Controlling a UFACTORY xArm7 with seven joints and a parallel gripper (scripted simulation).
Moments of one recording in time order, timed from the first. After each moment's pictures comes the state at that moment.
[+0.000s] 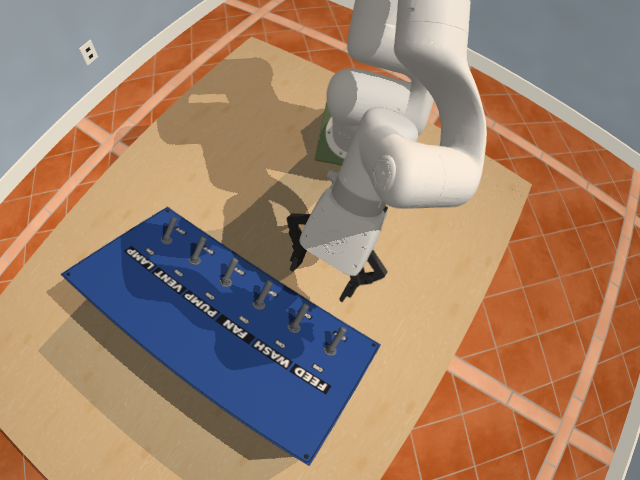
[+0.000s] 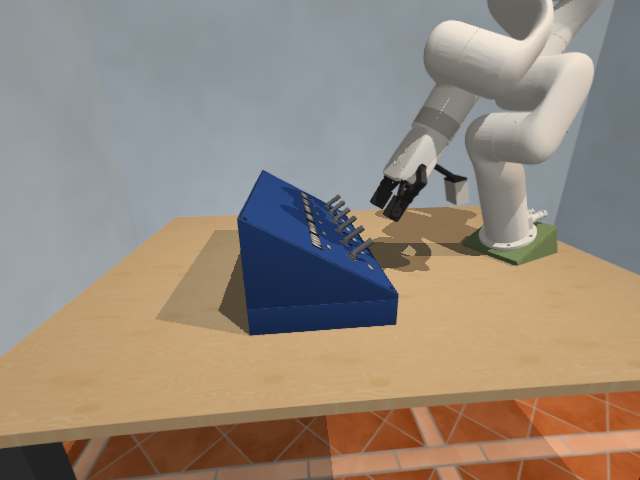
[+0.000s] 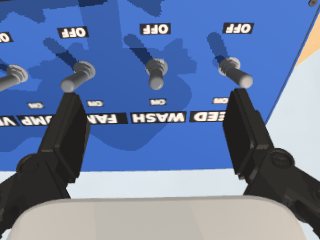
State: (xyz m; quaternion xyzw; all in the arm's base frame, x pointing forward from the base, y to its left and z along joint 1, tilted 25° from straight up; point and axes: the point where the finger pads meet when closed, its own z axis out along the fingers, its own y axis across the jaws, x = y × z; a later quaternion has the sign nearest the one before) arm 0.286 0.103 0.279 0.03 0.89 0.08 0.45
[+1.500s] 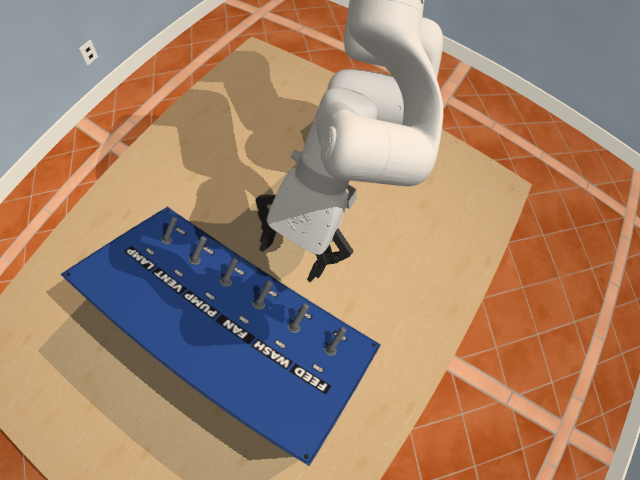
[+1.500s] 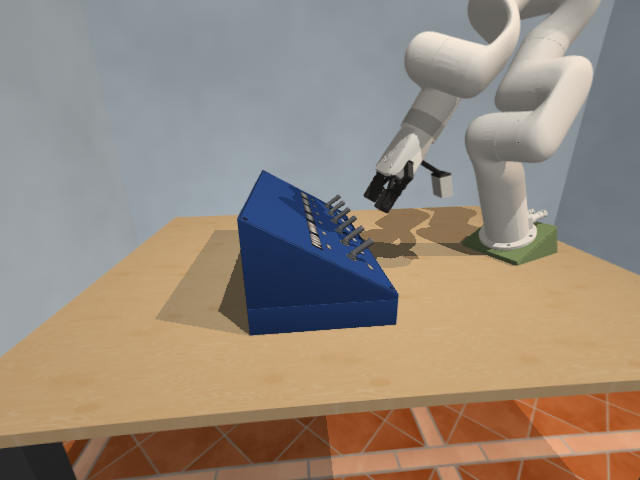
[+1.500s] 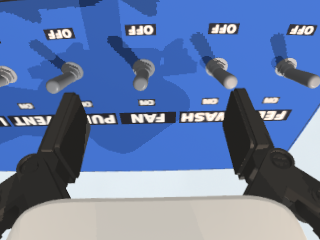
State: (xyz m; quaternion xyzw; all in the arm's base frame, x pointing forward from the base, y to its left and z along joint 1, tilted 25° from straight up) arm 0.287 0.045 0.269 0.03 0.89 0.08 0.45
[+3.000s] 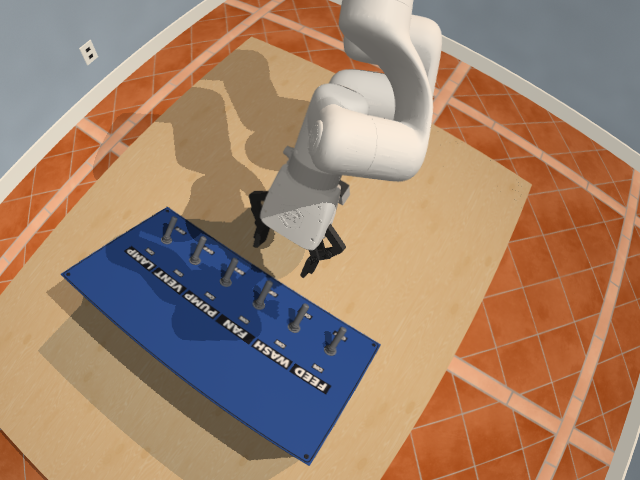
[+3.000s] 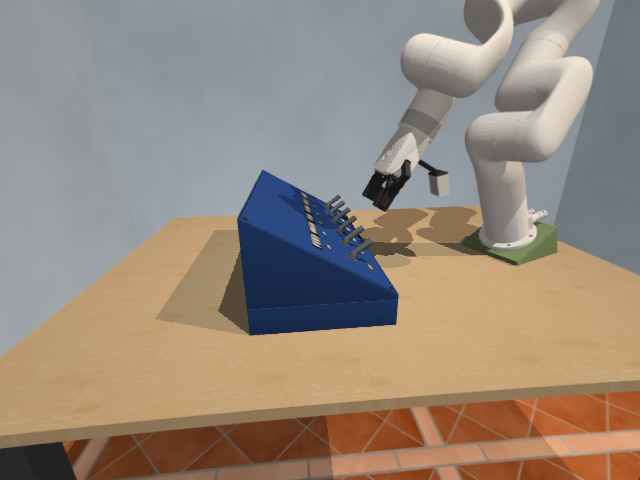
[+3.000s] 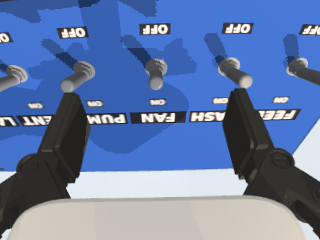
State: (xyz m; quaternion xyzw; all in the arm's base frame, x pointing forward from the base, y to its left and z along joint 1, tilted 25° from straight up) arm 0.287 0.032 0.267 0.03 0.89 0.08 0.45
